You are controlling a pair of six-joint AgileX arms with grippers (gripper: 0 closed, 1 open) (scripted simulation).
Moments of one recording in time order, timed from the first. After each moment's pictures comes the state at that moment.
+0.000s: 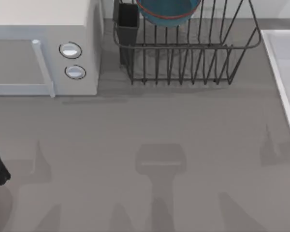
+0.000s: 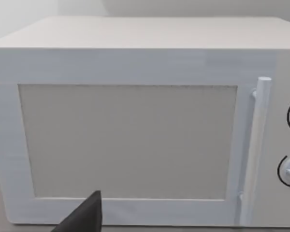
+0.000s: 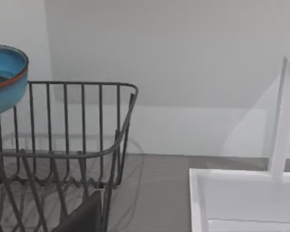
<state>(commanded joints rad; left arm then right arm) 0.00 0.00 0.00 0.00 0.00 0.00 0.12 0.35 0.17 0.18 0.04 0.02</state>
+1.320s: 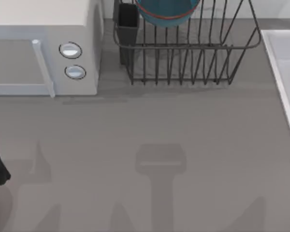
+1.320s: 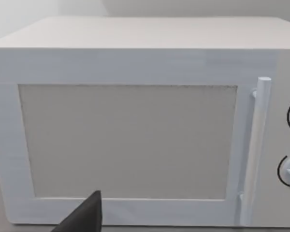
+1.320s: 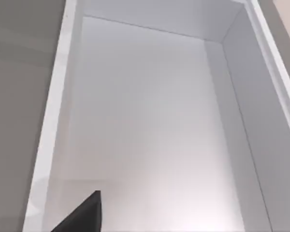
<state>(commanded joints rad) 0.00 0.00 0.00 0.00 0.00 0.00 -0.19 0.46 0.33 -0.33 0.00 -0.30</state>
